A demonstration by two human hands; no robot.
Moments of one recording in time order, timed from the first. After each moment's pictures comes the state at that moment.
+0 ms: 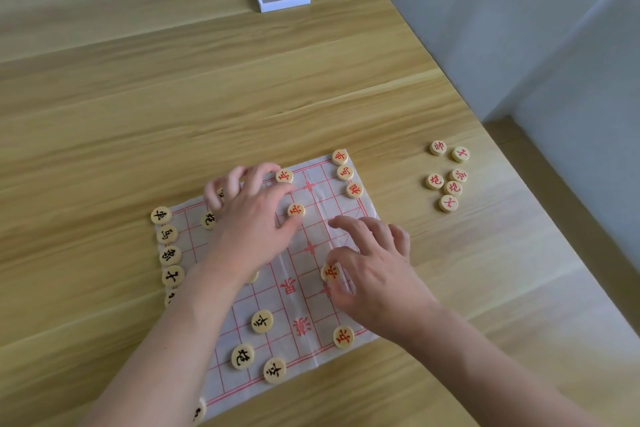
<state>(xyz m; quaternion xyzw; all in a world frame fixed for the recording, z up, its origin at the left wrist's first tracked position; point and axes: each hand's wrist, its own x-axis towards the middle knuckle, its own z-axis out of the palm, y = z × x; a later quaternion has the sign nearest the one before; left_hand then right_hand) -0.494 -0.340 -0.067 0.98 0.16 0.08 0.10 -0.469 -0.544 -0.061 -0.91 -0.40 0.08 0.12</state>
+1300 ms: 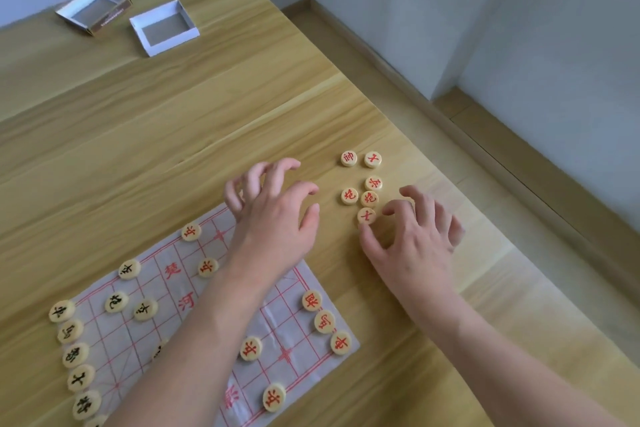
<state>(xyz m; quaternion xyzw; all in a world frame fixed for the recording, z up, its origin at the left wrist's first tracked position) -0.391 -0.450 -0.051 0.99 0.04 0.08 0.11 -0.387 -0.640 -0.082 -0.98 -0.03 -0.06 0.20</state>
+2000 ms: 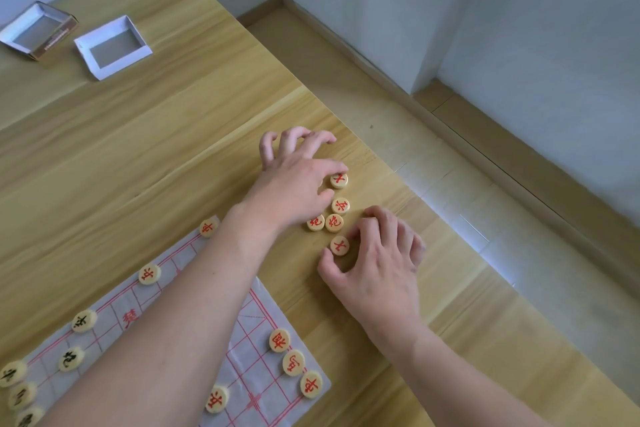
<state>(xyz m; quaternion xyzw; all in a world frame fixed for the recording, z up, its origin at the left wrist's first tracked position) -0.278 -0.490 -0.043 0.99 -0.15 -0.04 0.06 -0.376 -0.634 -0.084 -0.98 0.00 -0.01 0.22</state>
